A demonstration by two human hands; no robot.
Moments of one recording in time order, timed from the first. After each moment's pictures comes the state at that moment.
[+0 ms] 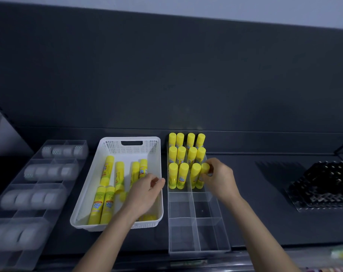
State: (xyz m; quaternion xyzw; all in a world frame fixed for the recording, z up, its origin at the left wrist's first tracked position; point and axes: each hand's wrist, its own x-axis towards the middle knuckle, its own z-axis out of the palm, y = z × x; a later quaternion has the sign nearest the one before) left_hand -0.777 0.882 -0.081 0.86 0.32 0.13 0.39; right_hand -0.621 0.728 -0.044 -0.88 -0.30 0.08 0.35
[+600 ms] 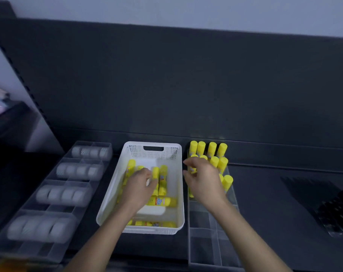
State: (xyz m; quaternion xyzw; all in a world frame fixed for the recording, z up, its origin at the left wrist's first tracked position) left_hand -0.805 0.939 -0.079 0.85 0.37 0.19 0.33; right_hand -0.685 0.798 -0.009 -0.83 -0.42 0.03 0.37
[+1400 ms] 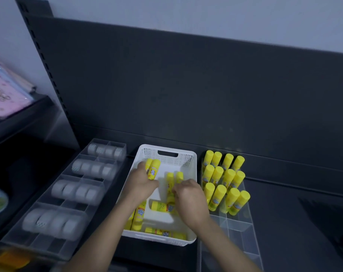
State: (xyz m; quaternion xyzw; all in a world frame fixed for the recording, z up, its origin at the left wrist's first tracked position) left_hand -0.811 0.969 -0.055 0.78 0.49 0.14 0.36; right_hand -0.710 0.846 -0.065 -0.81 -0.58 -0.03 0.13
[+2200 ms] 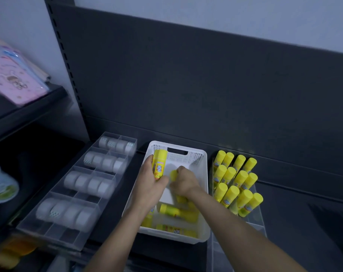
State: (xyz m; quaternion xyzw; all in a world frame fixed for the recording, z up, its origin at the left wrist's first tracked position) left_hand -0.837 0.945 -0.051 0.72 0.42 0.29 0.47; right_hand -0.705 0.918 -0.072 -0.87 -0.38 0.25 0.17
